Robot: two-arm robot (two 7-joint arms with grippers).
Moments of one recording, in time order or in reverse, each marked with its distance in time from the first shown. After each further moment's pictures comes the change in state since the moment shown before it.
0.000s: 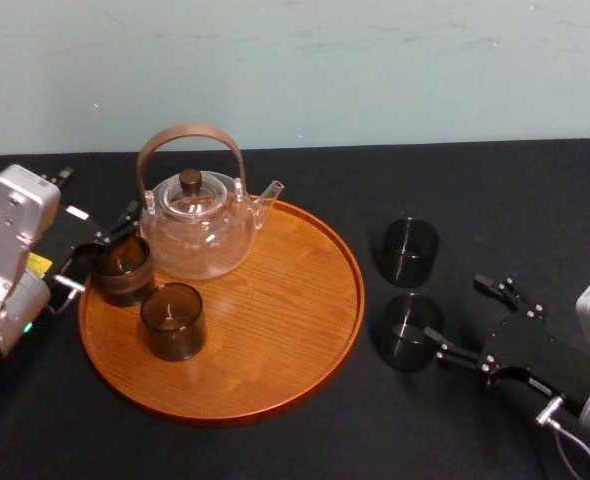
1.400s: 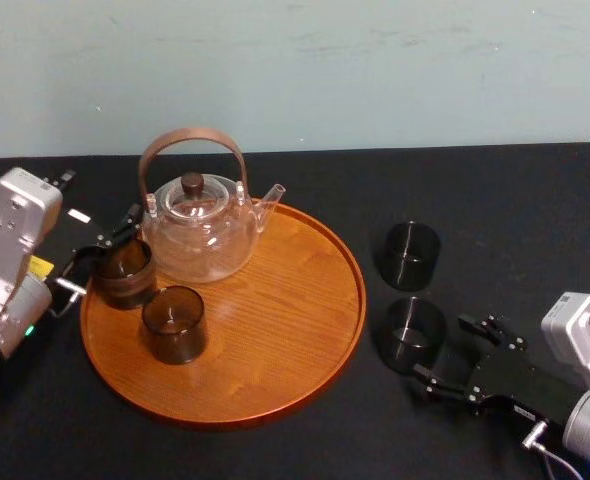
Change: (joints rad) left arm 0.000 0.000 0.000 0.000 0.000 0.000 0.000; right arm 0.024 -0.100 0.020 0.094 -0.061 0.090 0.122
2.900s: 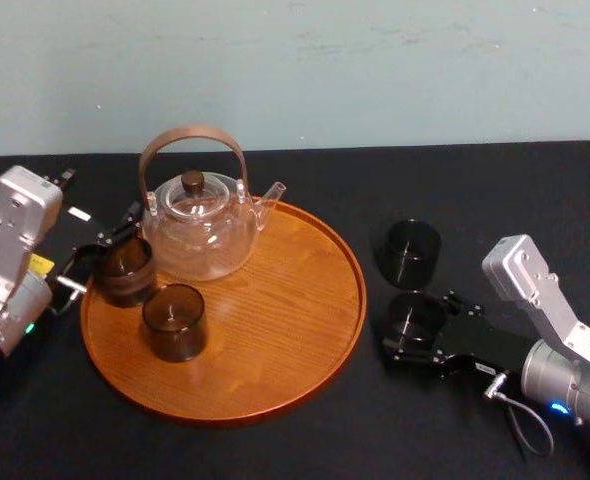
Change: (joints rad) left arm 0.000 0.000 0.000 0.000 0.000 0.000 0.000; right arm 0.214 -0.093 -0.055 0.113 -0.030 0.212 0.120
